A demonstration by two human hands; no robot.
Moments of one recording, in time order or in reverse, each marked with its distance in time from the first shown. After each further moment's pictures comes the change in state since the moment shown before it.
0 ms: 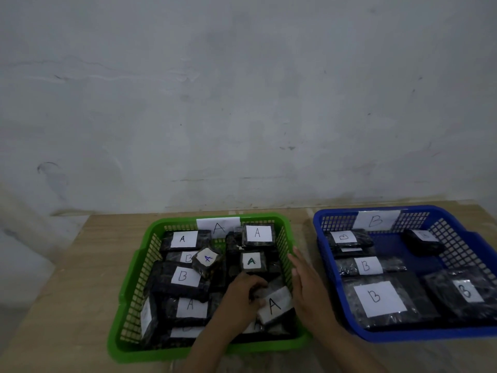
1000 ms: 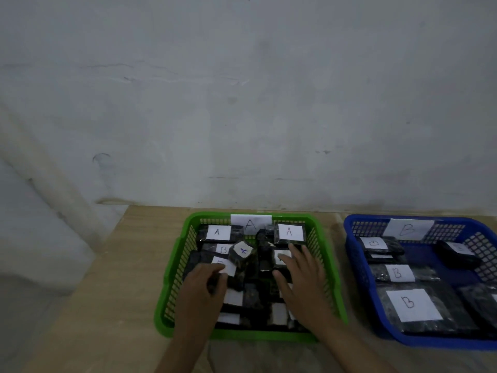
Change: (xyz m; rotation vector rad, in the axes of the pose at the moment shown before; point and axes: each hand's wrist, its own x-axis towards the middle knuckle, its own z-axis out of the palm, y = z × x) left_hand -0.069 -0.037 -0.078 0.148 0.661 -0.014; right_hand -0.002 -0.054 0.043 -0.347 -0.094 -0.106
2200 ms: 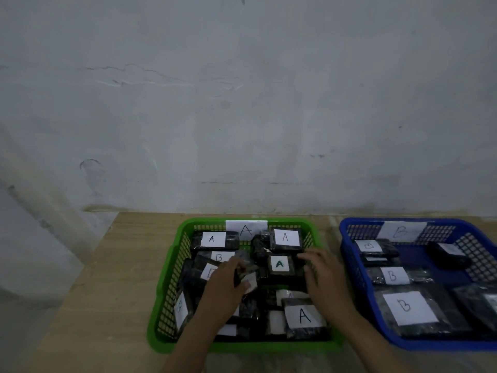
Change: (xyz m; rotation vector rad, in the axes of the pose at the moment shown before) left_hand 0.033 0.007 0.035 -0.100 -0.445 -0.011; right_hand 0.010 0.026 -0.031 0.111 0.232 -0.041
